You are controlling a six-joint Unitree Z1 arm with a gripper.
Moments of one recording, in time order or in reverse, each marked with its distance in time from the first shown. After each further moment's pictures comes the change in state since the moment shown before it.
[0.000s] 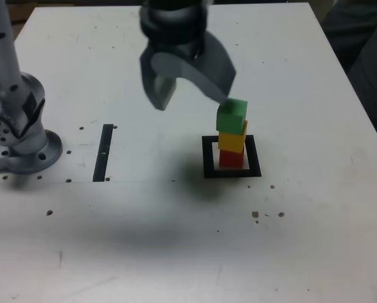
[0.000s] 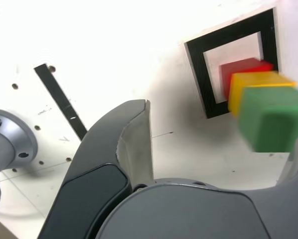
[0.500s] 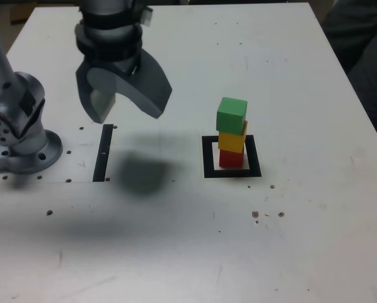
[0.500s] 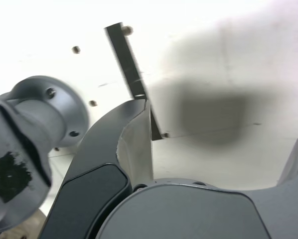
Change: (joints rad) arm 0.000 -0.166 0.289 -0.021 -0.044 -0.076
